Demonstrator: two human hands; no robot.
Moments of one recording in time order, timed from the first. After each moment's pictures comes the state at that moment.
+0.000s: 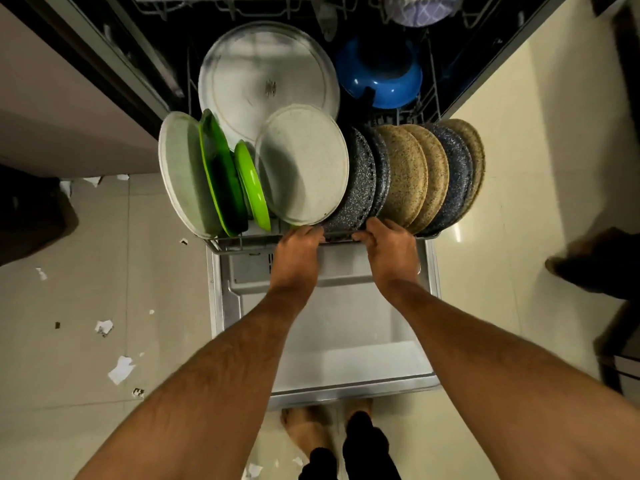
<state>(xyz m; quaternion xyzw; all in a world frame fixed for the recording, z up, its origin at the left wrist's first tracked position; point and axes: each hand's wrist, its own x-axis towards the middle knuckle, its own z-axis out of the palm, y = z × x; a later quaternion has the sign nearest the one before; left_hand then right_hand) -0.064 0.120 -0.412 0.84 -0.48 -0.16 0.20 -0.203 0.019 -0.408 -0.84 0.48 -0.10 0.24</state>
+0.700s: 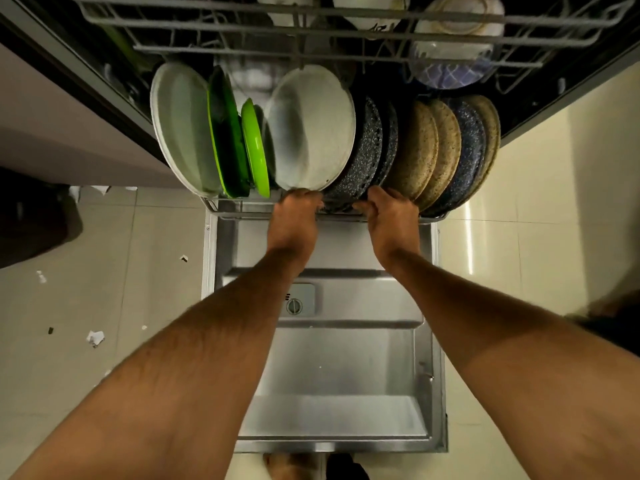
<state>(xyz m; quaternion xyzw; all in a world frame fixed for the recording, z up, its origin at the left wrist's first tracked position) 0.013 0.005 -0.405 0.87 -0.42 -0.13 0.22 -0.120 -0.103 -0.415 -0.86 0.41 -0.15 0.27</state>
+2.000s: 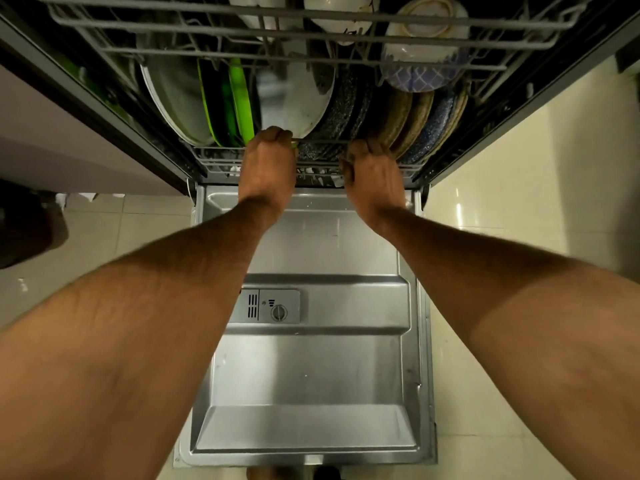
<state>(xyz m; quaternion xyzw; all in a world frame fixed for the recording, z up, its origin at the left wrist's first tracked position) 0.061 -0.051 -0.382 0.88 -0.45 -0.02 0.16 -0.081 -0.160 -0.409 -0.91 0.36 -0.13 0.15</state>
